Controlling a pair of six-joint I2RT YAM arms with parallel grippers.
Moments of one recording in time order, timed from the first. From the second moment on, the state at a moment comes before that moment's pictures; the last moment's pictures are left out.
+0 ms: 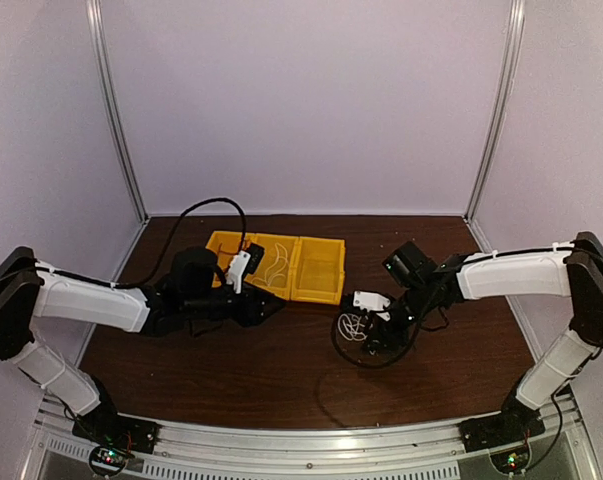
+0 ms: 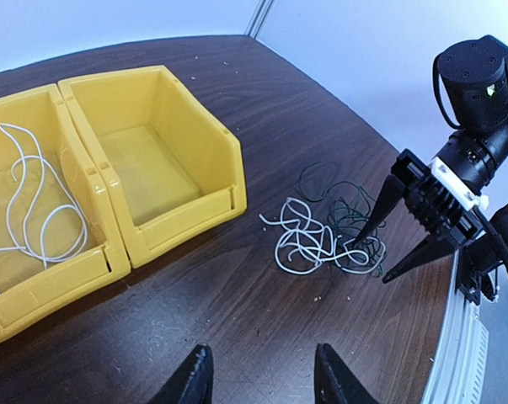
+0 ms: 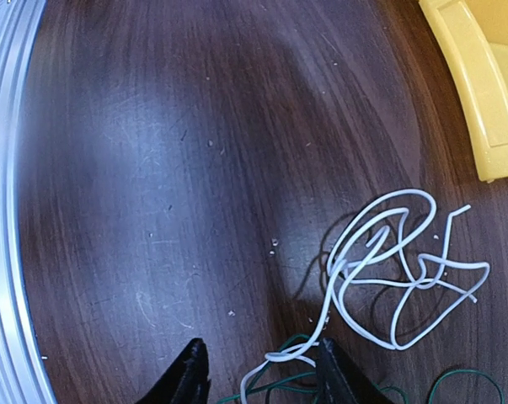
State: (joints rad) left arm -0.81 1.49 0.68 0.40 0.27 -0.33; right arm 0.71 1.58 0.92 -0.45 -0.41 -0.54
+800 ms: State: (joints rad) left arm -1.06 1.67 0.65 0.92 0.30 -0.09; right arm 0.71 1.41 1.16 -0.68 -0.53 -0.56
